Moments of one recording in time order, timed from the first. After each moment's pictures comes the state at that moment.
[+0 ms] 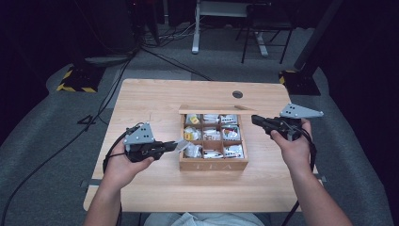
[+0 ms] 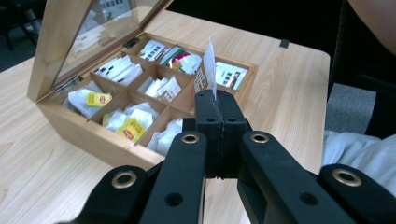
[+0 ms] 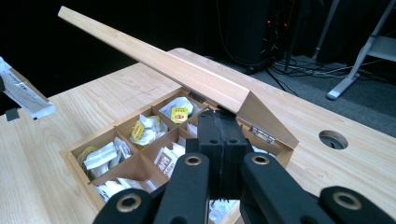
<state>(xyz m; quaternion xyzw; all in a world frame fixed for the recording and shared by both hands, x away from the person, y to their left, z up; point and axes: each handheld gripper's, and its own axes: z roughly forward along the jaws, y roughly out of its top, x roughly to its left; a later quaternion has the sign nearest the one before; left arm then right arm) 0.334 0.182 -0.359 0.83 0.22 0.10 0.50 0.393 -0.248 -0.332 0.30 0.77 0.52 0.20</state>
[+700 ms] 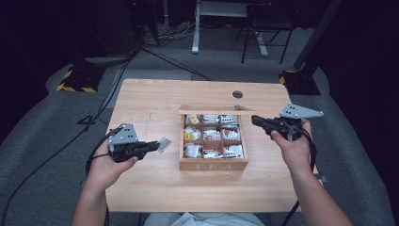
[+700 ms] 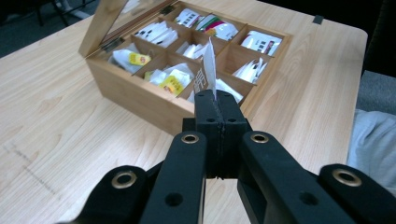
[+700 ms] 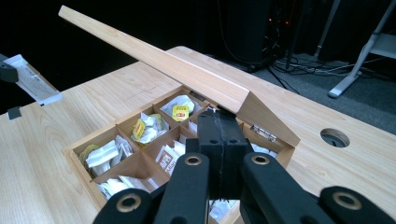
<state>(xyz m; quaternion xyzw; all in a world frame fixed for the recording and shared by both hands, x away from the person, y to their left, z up) 0.336 0.224 -0.368 0.84 0.26 0.12 0.46 0.393 -0.249 -0.332 0.30 0.78 0.52 0.19</state>
